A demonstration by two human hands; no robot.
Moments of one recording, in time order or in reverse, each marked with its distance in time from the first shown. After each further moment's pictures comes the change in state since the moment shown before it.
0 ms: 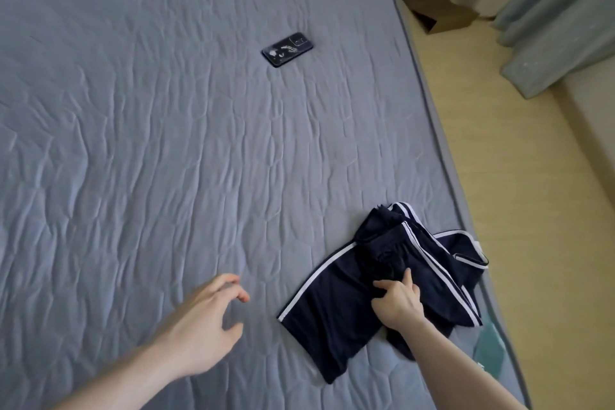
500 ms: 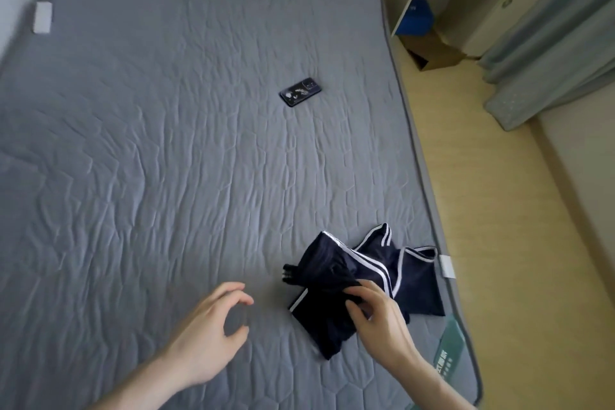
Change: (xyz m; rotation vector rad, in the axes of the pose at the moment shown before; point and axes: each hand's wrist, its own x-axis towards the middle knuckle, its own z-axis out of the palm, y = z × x) left_hand -0.122 0.039 -0.088 -0.175 0.129 0.088; right_hand -0.202 -0.054 -0.075 0.392 0.218 -0.591
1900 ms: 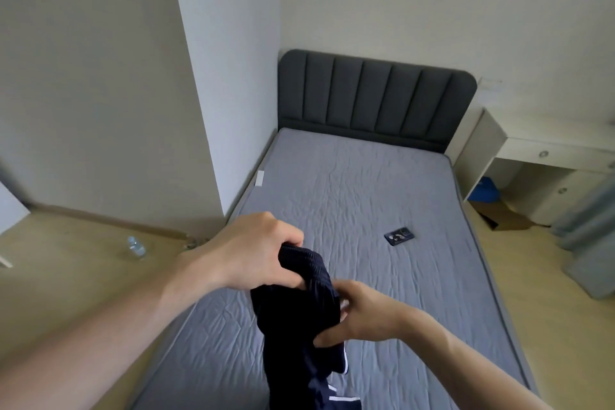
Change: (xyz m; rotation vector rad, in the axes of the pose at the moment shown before) left_hand -0.413 0.088 -0.449 0.484 0.512 0.339; right_hand -0.219 -0.545 0.004 -0.088 -0.669 -0.576
